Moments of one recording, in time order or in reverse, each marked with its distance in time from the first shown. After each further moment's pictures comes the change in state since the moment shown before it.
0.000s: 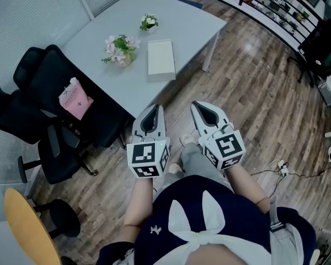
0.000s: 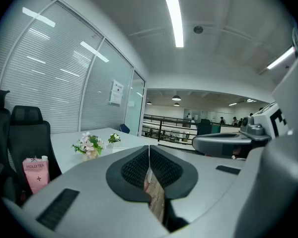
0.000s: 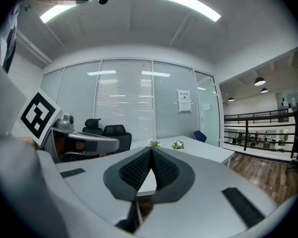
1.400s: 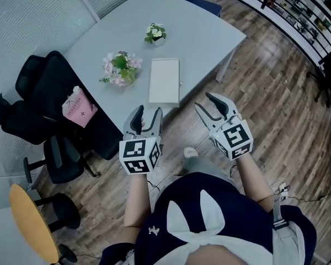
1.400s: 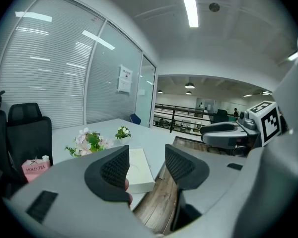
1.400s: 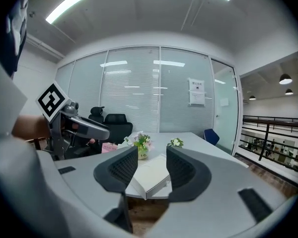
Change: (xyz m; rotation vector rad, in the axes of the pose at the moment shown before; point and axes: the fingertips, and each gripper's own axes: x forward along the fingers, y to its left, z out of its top) left arm 0.168 0.069 0.004 -0.027 0.145 0.129; right arm 0.145 -0.158 -0.011 -0.122 0.099 0.191
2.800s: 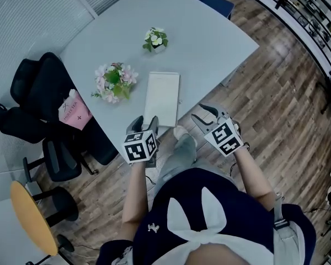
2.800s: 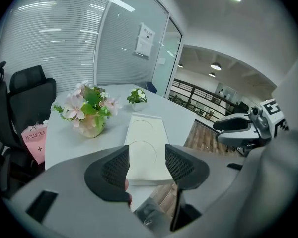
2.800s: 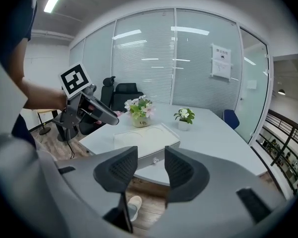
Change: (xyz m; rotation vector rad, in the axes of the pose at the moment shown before) left arm 0.136 0.062 -0.095 -0.205 0.365 0.127; right arm 0.110 -0.068 -0.106 -0.116 0.325 0.232
